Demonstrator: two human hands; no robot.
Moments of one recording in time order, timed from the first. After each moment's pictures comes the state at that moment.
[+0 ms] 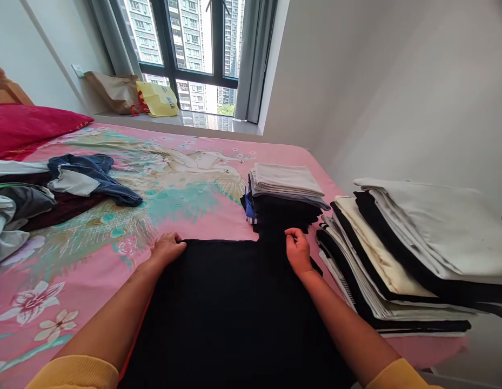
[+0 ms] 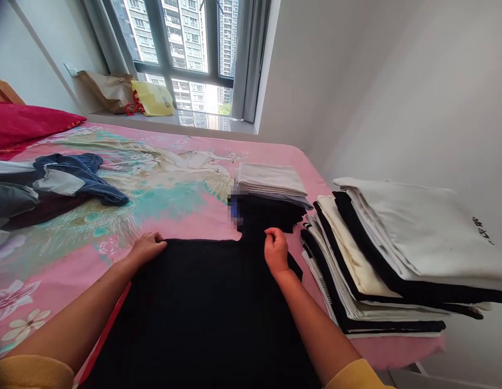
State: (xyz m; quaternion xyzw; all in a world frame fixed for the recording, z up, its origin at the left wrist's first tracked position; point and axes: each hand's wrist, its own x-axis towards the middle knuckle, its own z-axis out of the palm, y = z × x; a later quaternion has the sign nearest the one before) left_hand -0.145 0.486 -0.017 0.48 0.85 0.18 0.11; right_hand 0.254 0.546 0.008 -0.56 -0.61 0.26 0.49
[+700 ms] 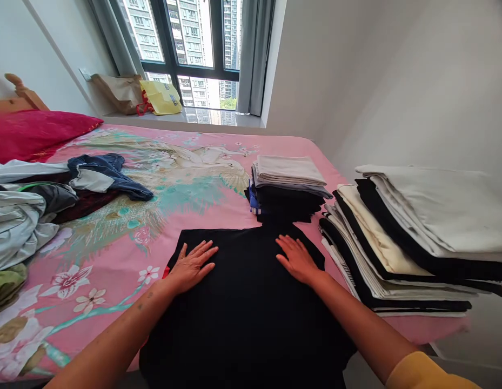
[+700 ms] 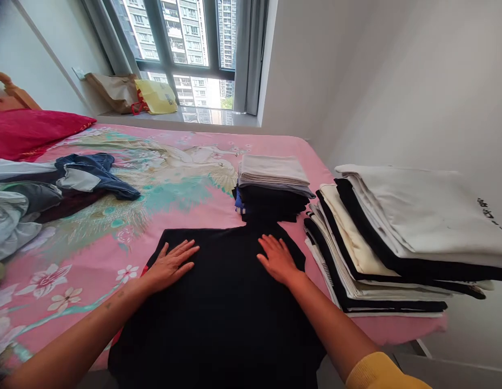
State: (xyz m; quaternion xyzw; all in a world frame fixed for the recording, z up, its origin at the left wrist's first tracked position) left_hand -0.078 0.403 0.002 0.75 0.65 0.10 0.09; right_hand 0.288 0.500 -0.009 -0.47 -0.88 0.11 0.07
